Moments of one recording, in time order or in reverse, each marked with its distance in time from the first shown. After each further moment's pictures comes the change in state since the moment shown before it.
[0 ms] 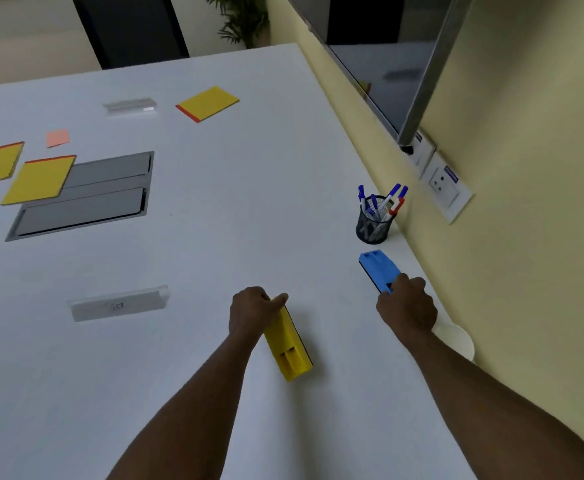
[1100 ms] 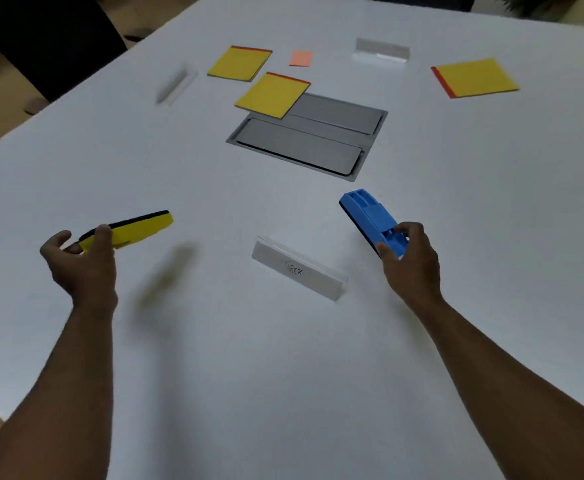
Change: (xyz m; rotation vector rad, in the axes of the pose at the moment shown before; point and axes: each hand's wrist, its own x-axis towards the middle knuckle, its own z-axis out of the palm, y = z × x) left_hand -0.003 -0.413 -0.295 -0.878 1.385 -0.528; right_hand -0.050 -0.392 0.119 0.557 -0.264 -0.773
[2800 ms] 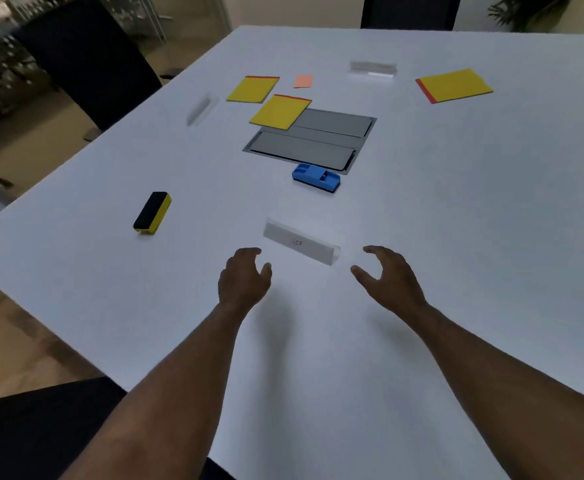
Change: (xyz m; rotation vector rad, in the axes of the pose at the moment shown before) left_hand -0.222 0.005 -0.006 0.862 -0.720 0.503; right_hand -0.111 0.023 -0.052 -0.045 -0.273 -0.169
